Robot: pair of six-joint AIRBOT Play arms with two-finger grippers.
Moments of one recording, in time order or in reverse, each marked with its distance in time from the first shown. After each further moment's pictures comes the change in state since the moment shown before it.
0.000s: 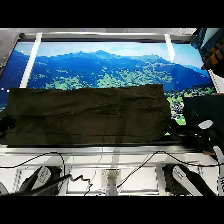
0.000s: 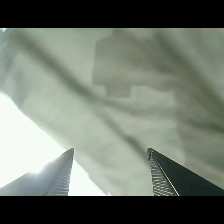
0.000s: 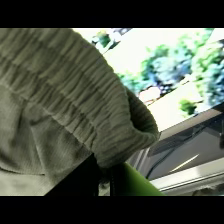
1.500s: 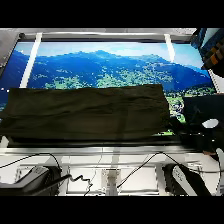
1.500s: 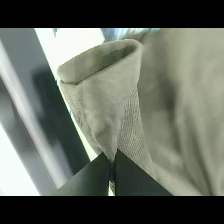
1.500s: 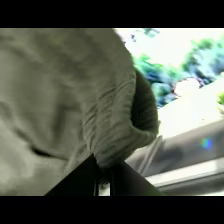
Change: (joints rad) left arm 0.459 -0.126 0.037 -0.571 0.218 0.430; right arm 0.000 0.129 0.065 0.026 0.092 -0.044
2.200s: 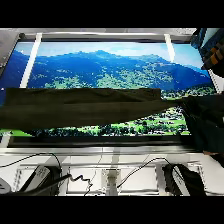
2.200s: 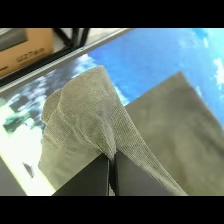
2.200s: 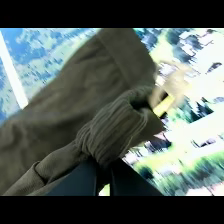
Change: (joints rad) left arm -0.226 0.049 0.070 0.007 0.323 0.127; right arm 0.101 0.150 0.220 -0.008 -0.134 0.221
